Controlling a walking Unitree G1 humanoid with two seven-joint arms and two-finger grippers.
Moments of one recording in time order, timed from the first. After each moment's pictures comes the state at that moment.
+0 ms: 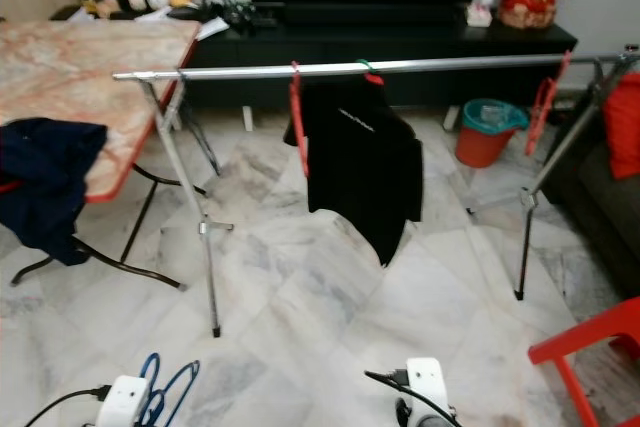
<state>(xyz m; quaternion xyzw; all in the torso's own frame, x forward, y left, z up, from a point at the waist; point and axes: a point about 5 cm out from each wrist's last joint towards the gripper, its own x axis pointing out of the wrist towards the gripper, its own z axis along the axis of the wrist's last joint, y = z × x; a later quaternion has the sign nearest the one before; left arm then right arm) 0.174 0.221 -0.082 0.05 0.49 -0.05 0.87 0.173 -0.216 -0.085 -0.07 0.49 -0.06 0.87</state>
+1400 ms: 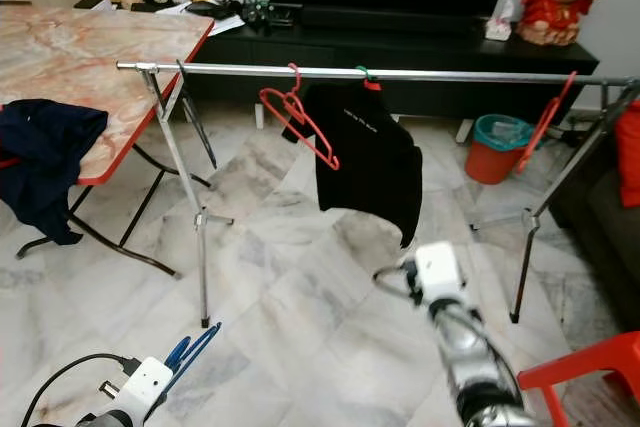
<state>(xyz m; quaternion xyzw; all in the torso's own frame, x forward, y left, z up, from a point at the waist) 0.195 0.224 -0.064 0.27 0.37 -0.13 0.88 0.282 -0.222 0.000 -0.15 0.24 0.02 0.96</state>
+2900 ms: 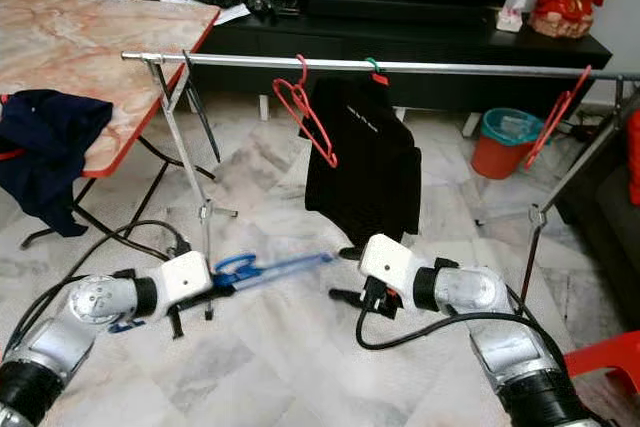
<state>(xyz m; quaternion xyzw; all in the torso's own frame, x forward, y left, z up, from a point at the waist) 0.283 0.156 0.091 0.32 0.12 -0.53 0.77 0.282 -0.169 0.114 -0.26 0.14 0.53 0.80</state>
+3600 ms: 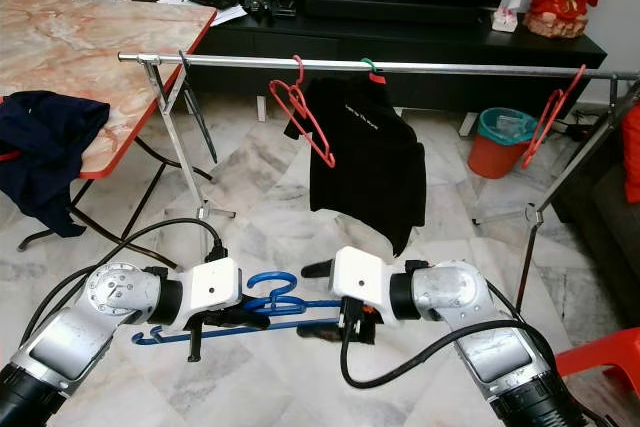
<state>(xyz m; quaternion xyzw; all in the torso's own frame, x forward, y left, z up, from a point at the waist) 0.261 0.123 0.120 0.29 0.14 -0.61 0.73 0.261 -0.135 0.122 -0.25 0.14 0.62 0.73</state>
